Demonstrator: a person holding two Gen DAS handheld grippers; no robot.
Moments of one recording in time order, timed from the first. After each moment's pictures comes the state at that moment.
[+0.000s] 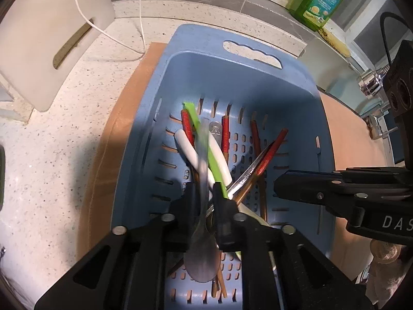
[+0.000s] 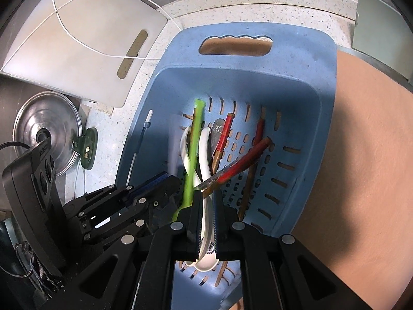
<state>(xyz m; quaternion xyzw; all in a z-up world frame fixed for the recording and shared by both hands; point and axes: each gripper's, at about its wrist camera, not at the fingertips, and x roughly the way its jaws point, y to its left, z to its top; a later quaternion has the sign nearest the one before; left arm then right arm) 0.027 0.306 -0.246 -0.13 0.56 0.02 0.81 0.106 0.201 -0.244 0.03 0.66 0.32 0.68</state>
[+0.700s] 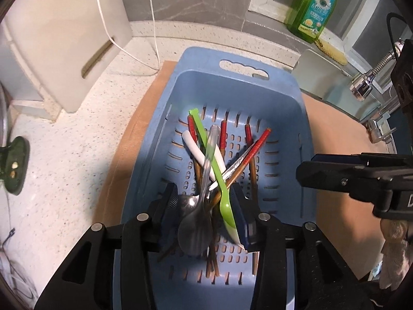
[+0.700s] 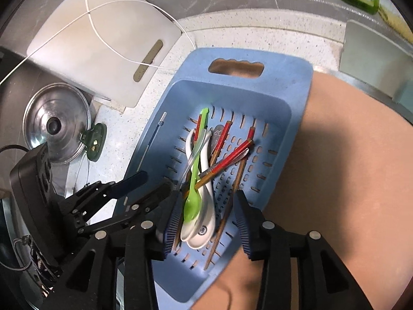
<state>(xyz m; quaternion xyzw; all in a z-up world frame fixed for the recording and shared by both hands) -0.012 0.285 -0.211 -0.11 0.53 0.07 0.84 0.089 0.171 -0.205 0.00 0.62 0.35 0.71</state>
